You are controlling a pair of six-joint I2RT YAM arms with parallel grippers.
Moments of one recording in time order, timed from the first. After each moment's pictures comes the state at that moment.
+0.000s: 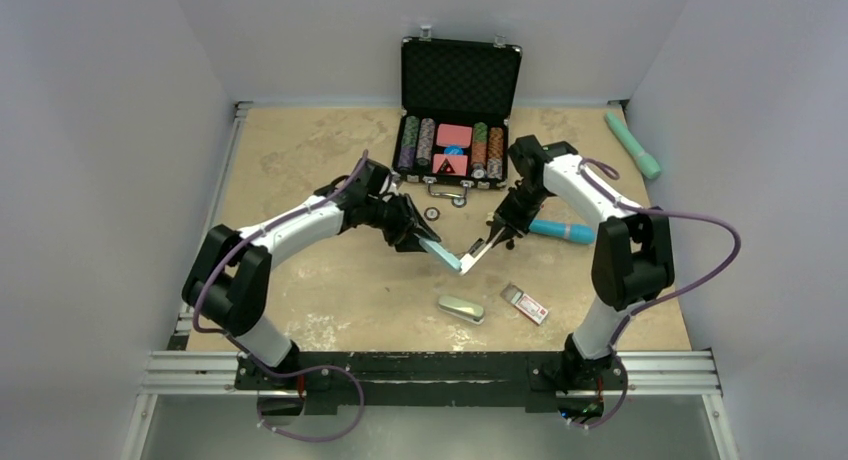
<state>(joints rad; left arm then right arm) -0.54 1.63 1.06 -0.38 0.65 -1.13 0.29 1.76 1.38 -1.16 -0.28 0.92</state>
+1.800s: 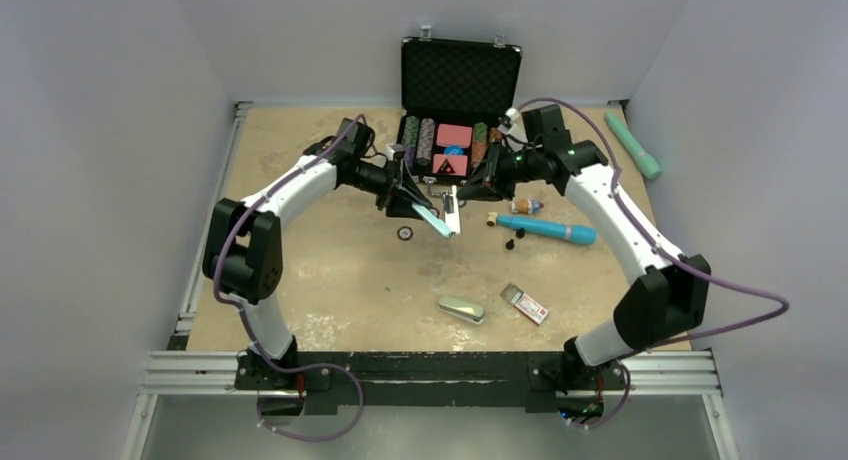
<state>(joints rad) -0.36 1.81 1.39 -0.64 1.07 -0.97 0.35 1.56 1.45 -0.84 -0.60 0.78</state>
